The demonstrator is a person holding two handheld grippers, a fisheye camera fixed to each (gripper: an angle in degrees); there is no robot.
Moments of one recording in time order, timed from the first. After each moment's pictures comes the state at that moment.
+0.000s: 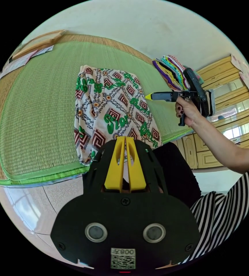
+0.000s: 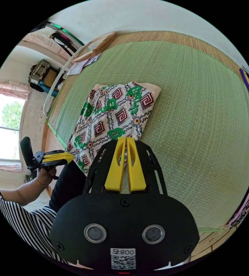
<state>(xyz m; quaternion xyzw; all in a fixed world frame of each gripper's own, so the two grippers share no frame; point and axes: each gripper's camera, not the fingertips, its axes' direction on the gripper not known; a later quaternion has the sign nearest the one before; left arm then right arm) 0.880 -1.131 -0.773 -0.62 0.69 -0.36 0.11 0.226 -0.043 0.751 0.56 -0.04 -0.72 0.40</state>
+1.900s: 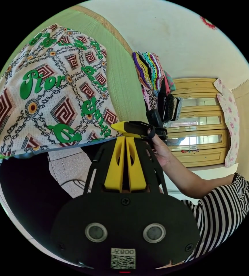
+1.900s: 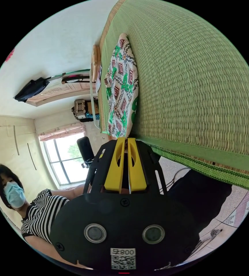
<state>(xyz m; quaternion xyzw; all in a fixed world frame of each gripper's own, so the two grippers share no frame) 0.886 -1.150 -0.871 -0.55 0.66 -0.49 -0.11 0.272 -0.285 0.719 0.22 -0.29 -0.80 0.48</state>
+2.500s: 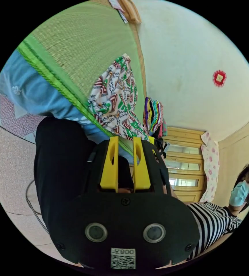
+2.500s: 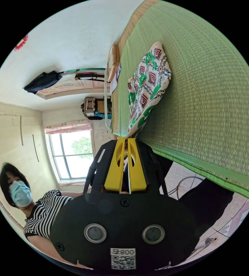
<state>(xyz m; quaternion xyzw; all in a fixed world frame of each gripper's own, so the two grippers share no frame) 0.797 -0.997 -0.933 -0.62 0.46 -0.62 -0.15 0.291 -0.226 0.716 0.21 -0.30 -0.83 0.43</state>
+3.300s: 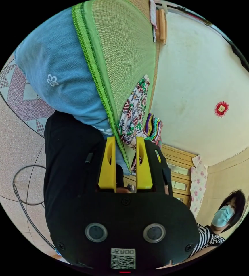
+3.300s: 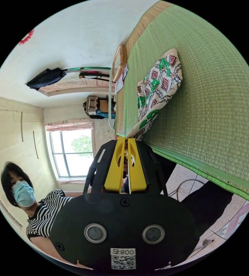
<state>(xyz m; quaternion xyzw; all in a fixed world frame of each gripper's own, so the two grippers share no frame) 0.772 -0.919 -0.978 -0.64 0.35 -0.65 -0.21 0.303 -0.175 0.730 0.21 -0.30 -0.83 0.41</state>
